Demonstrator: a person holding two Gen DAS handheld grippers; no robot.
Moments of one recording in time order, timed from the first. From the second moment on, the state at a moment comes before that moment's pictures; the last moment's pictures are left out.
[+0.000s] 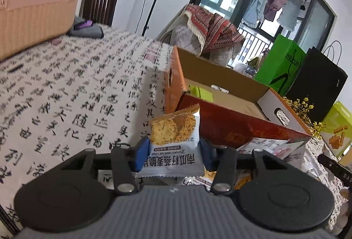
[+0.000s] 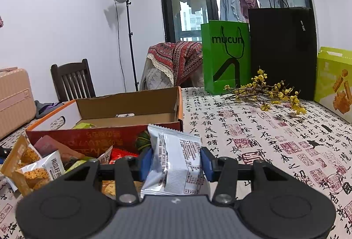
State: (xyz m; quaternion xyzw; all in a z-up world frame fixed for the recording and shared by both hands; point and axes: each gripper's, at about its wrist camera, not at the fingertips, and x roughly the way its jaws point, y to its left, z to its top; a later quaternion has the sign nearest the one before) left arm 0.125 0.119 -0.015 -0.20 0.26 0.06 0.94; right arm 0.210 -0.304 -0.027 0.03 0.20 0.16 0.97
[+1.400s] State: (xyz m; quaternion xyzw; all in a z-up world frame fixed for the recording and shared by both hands) left arm 0.215 0.036 0.073 -0.10 0.16 0.02 0.98; right arm 0.285 -0.220 0.046 0.01 0.18 0.22 0.96
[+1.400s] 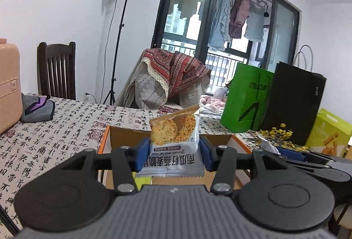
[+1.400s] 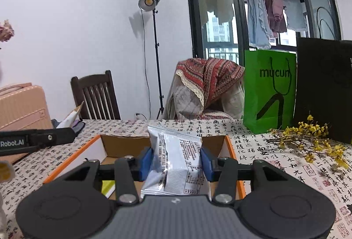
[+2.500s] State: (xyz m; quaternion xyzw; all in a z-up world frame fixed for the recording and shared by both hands) left arm 0.233 0.061 0.030 -0.12 0.18 0.05 0.98; right arm 0.313 -0.231 0.004 0.05 0.21 0.22 0.95
